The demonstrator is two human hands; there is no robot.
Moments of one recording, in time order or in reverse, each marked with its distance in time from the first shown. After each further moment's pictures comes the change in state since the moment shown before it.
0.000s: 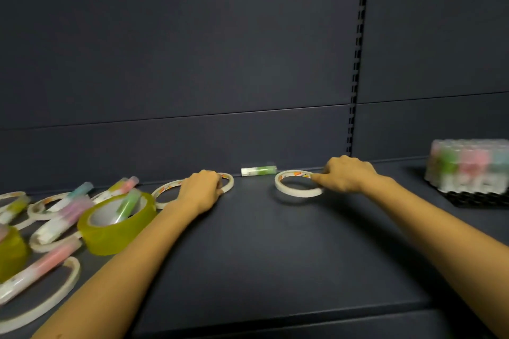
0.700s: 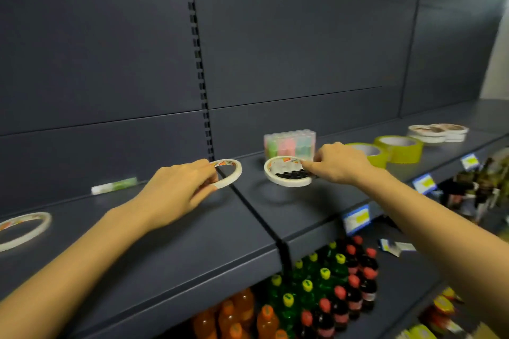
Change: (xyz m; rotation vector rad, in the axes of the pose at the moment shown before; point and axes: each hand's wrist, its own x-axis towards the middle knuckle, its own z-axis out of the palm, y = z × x) left_hand -0.059 0.208 -0.053 -0.110 0.302 0.822; right_hand -0.145 0.206 -0.064 -0.050 0.208 0.291
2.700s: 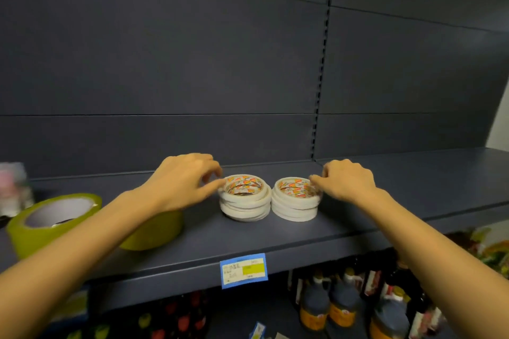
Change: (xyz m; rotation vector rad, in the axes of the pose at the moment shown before) left_hand 0.492 0.368 0.168 0.059 0.022 -0.199; right_hand 0.229 0.598 -0.018 -0.024 0.004 -0.024
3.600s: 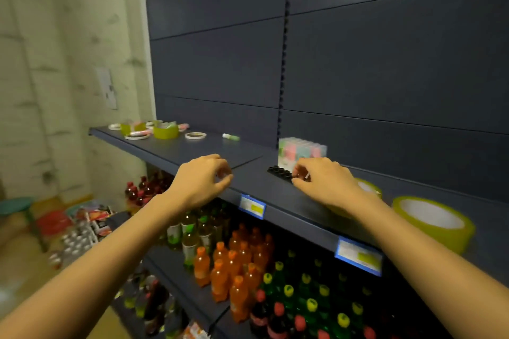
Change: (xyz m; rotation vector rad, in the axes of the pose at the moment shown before) left_hand -0.337 -0.088 -0.170 0.379 0.004 -0.950; right_hand -0.150 -0.388 -0.007 0.489 -0.079 -1.161
